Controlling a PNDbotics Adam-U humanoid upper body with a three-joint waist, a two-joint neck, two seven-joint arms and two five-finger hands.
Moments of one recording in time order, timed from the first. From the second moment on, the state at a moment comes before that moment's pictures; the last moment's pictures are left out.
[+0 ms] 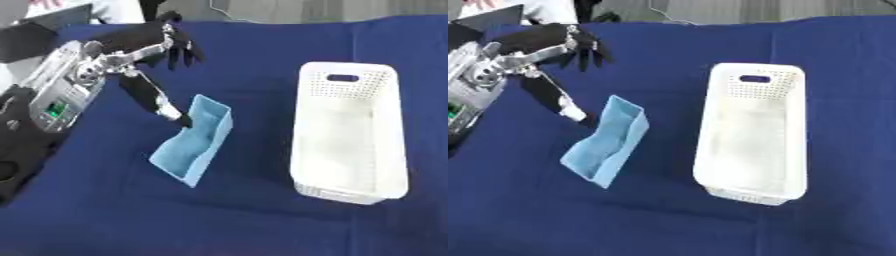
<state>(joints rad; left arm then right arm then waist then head) -0.37 0.78 -0.07 -1.78 -0.52 -0.20 -0.40 -0.60 -0.26 0.05 -1.99 -0.92 -0.38 0.68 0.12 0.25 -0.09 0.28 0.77</state>
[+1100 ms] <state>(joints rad) -0.31 0.93 -0.17 -1.72 -0.61 -0.27 -0.41 -0.60 -0.26 0.06 -1.99 -0.92 -0.38 0.70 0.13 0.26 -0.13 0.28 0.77</state>
